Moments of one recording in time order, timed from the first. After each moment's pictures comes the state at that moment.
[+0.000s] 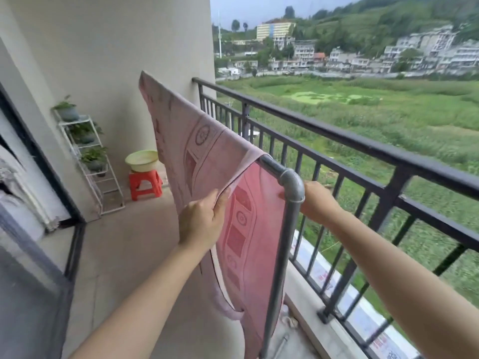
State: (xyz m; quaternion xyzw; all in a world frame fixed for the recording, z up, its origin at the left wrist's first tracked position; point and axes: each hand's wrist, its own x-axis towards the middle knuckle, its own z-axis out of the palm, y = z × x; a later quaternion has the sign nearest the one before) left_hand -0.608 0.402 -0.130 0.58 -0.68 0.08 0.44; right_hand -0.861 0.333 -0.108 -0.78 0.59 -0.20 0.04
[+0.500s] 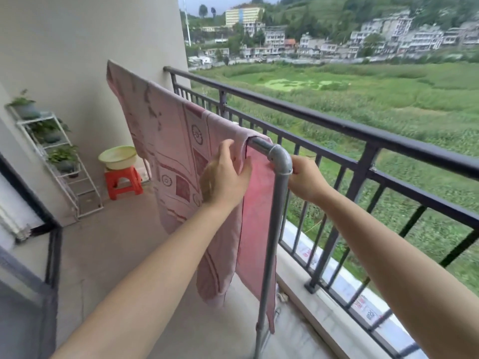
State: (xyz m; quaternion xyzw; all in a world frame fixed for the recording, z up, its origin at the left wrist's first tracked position) left_hand -0.663 0.389 -0.097 0.58 -0.66 0.02 0.47; right_hand -0.852 0.380 -0.096 -0.72 0.56 -0.39 0.13
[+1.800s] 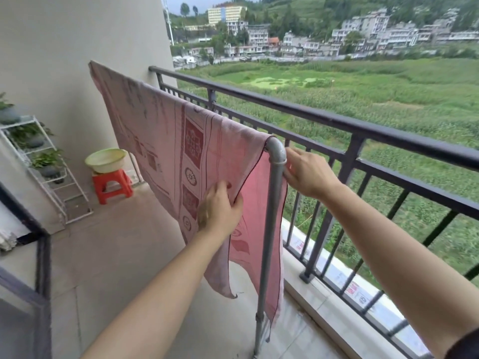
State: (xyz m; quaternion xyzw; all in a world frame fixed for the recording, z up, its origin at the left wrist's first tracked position) left_hand -0.647 0.422 -0.160 0.62 -0.68 -0.03 0.38; right_hand -0.873 0.401 -0.100 -0.80 0.52 -0.26 -0.16
